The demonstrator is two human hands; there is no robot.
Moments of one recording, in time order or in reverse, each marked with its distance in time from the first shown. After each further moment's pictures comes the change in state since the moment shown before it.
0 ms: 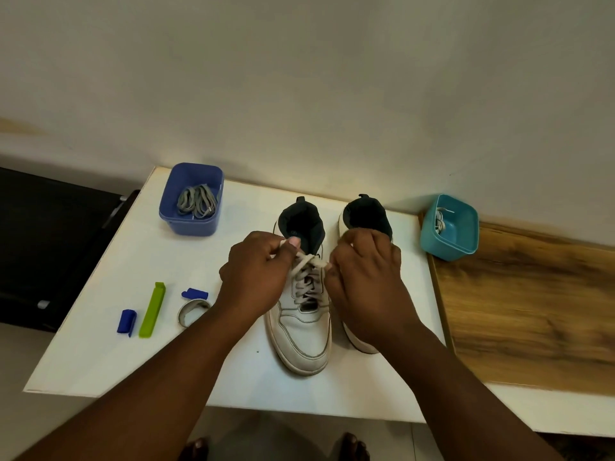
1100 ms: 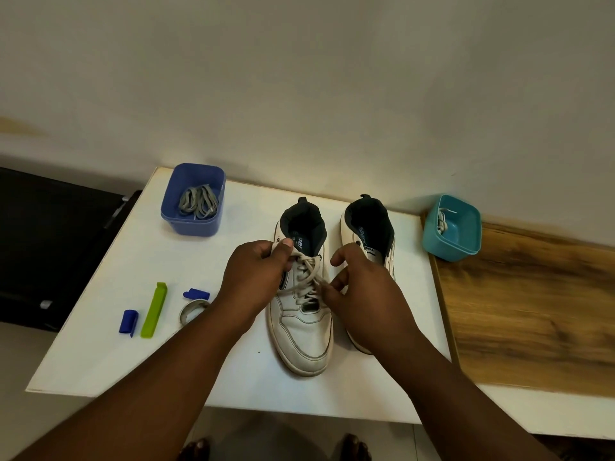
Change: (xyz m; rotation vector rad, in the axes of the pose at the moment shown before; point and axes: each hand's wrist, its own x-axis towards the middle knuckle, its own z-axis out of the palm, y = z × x) left_hand -0.004 0.010 -0.007 -0.267 -0.075 -0.229; right_hand -0.005 -0.013 -0.007 0.358 -0.225 0.350
